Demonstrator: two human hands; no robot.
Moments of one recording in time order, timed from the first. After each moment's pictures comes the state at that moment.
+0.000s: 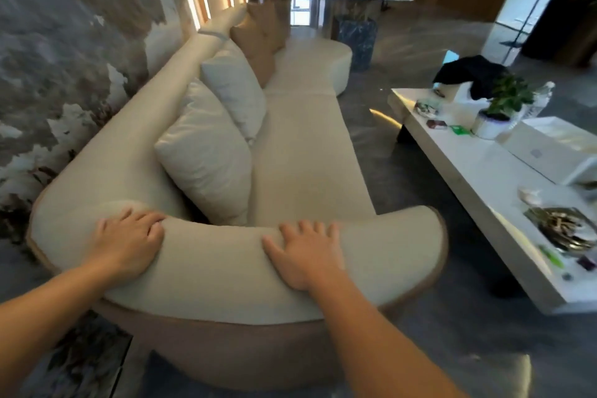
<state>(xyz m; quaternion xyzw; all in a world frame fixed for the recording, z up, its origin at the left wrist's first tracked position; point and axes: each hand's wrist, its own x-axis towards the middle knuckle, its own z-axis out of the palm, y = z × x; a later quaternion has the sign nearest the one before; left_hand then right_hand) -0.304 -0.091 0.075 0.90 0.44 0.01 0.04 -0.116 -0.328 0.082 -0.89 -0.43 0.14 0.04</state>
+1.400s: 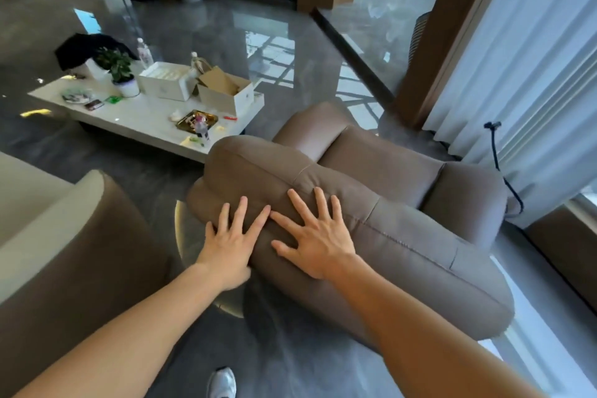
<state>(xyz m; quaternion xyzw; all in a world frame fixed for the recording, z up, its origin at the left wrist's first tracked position) -0.483 -0.740 0.331 0.94 -0.31 -0.11 -0.02 -0.547 -0.925 0.347 -1.00 0.00 0.06 0.00</state>
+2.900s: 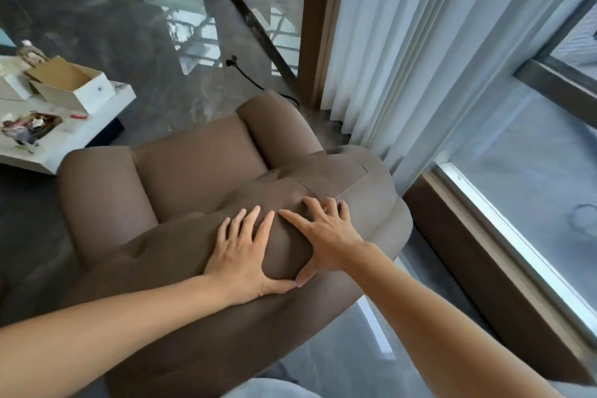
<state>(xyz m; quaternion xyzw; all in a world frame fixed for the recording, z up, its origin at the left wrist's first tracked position) -0.731 -1.328 0.355 0.91 -0.40 -0.06 0.08 -0.799 -1.517 0.391 -0.99 0.04 0.14 0.04</state>
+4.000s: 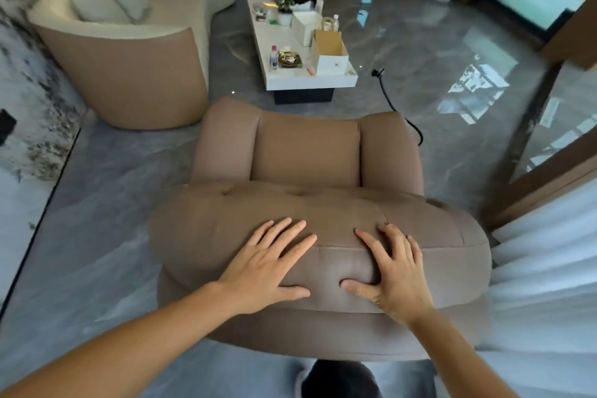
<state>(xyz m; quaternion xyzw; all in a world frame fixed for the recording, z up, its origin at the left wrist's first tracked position) -0.785 -1.637 0.345 1.00 -0.06 0.01 0.07 -0.660 -1.885 0.362 -0.93 -0.35 0.01 0.15</state>
